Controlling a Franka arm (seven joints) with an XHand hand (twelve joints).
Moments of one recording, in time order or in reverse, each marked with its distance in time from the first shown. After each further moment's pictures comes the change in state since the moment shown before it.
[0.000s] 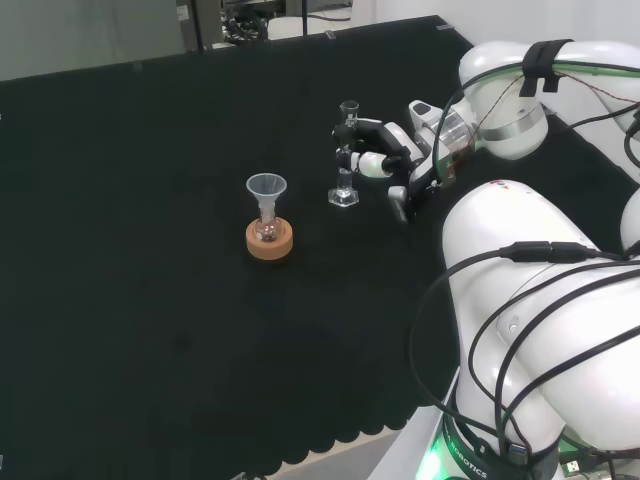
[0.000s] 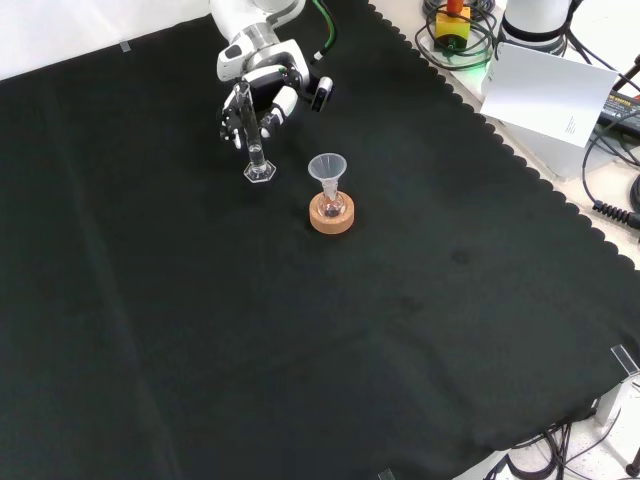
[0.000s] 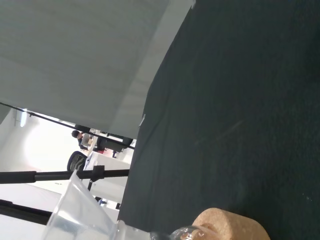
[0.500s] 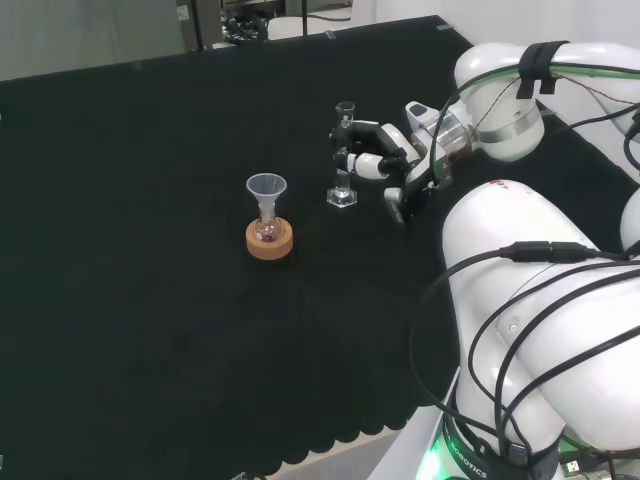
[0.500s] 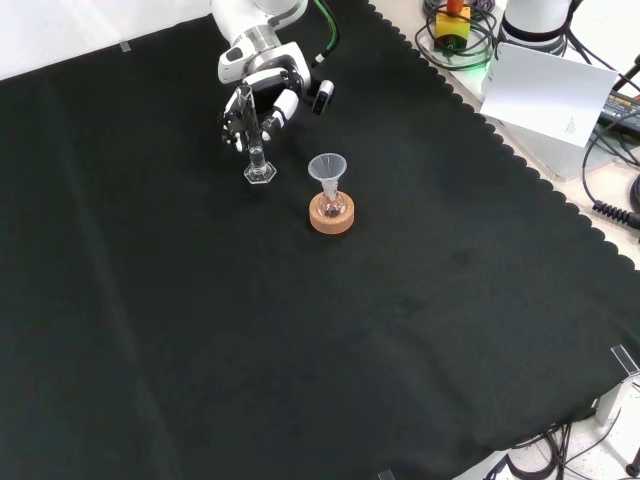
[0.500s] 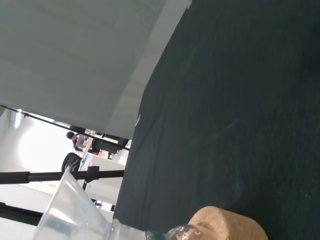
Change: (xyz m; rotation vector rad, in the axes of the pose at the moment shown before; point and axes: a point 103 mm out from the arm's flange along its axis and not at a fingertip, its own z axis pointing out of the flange) arm 0.000 0.000 0.004 -0.008 -0.011 0.009
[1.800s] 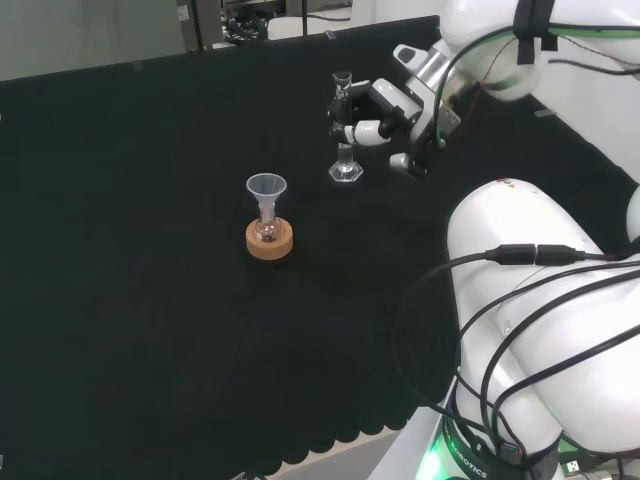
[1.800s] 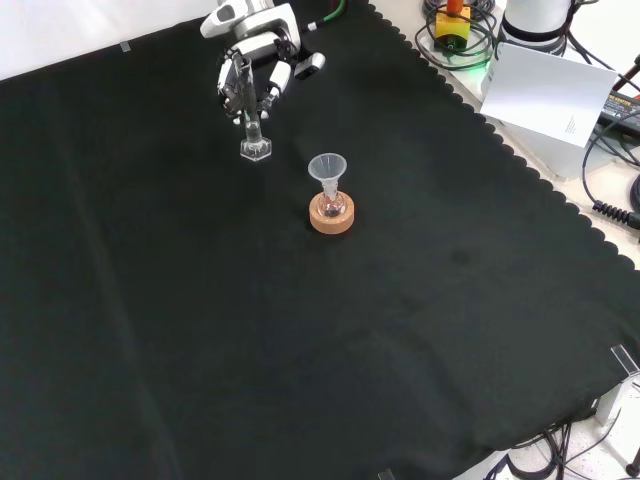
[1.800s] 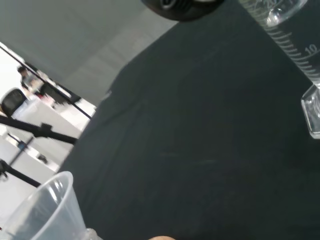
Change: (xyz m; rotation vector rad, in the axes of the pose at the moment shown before) arm 0.060 0.014 -0.039 0.068 -0.408 -0.118
